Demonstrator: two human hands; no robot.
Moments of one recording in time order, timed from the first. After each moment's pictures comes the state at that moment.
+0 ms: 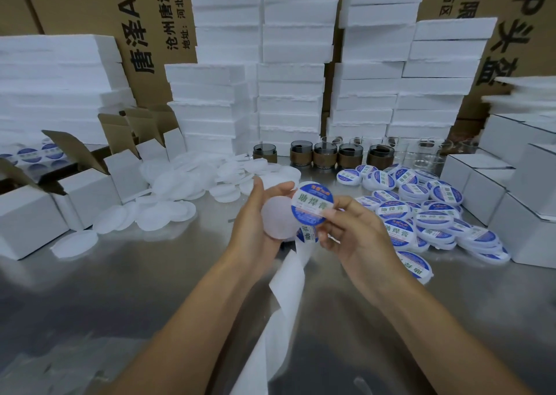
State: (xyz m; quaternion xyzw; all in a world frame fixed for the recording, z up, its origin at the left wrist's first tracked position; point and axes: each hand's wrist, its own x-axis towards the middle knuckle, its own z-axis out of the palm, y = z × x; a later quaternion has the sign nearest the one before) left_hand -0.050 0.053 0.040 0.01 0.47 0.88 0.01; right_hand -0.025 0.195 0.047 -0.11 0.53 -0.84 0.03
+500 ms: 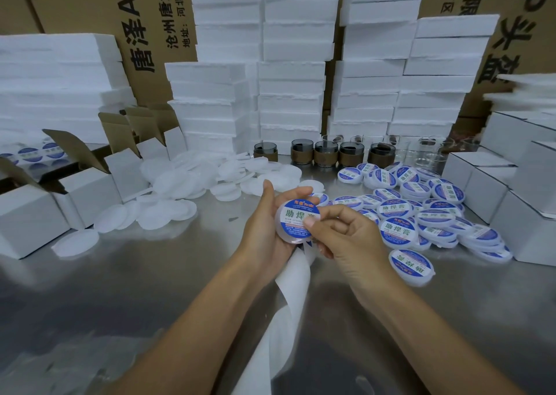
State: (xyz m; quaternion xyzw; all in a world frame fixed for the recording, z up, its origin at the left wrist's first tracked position) left_hand -0.052 0.062 0.030 0.04 0.45 0.89 0.04; right_hand -0.018 0.184 0.043 -0.08 0.63 -0.77 -0.03
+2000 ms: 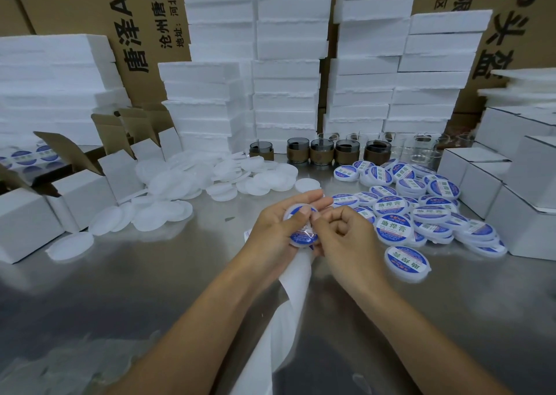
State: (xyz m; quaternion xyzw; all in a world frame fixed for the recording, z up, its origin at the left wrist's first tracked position) left_hand -0.040 0.071 0.031 0.13 0.52 0.84 0.05; right_hand -0.025 0.185 0.029 -0.01 0.76 -0.64 -0.13
